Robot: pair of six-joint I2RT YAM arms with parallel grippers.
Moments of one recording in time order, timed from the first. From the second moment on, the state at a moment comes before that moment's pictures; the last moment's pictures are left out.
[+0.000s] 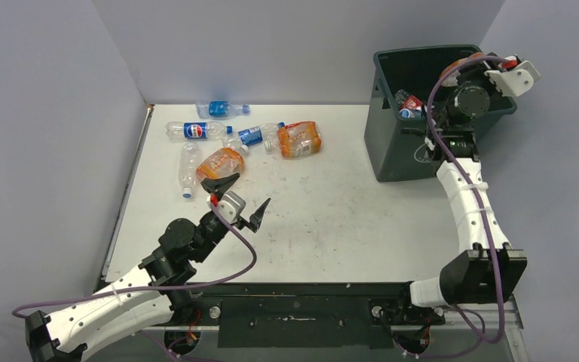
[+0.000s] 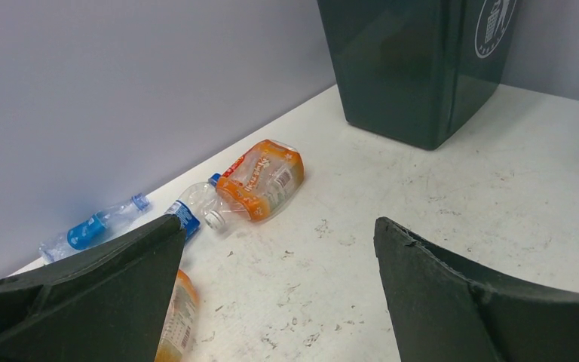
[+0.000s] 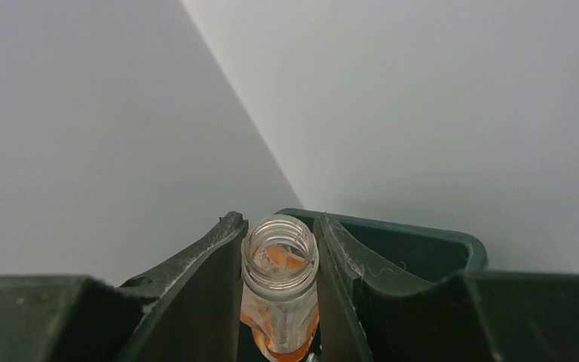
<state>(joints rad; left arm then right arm) -0.93 0.61 0.51 0.29 -0.27 0.25 0.05 1.36 1.39 0.48 0.81 0.14</state>
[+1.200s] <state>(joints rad) -0.94 0.65 0.50 0.30 -0.32 0.27 0.06 1.47 1.53 0.40 0.48 0.38</state>
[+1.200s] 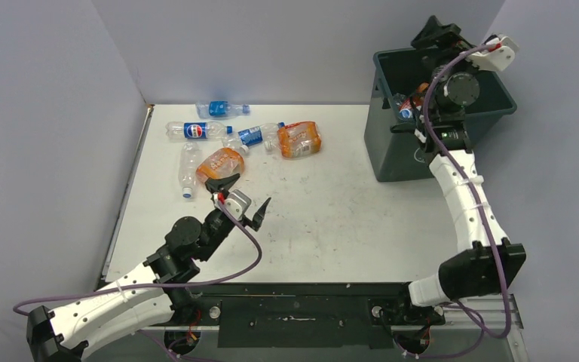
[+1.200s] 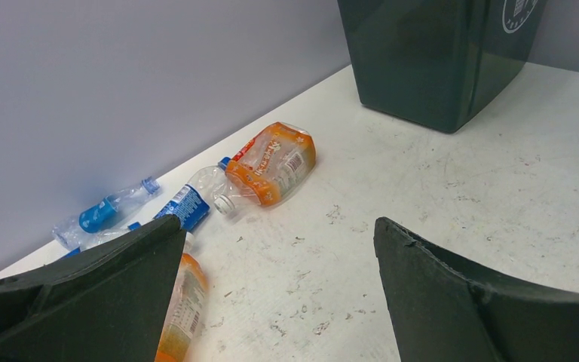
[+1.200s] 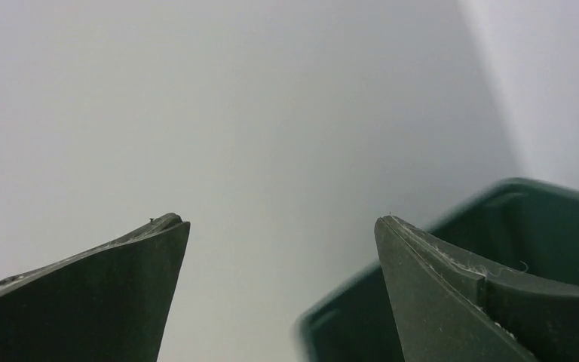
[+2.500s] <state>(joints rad) -0.96 0.65 0.50 0.28 -0.47 0.31 0.42 2.06 1.27 0.54 0.15 0.58</state>
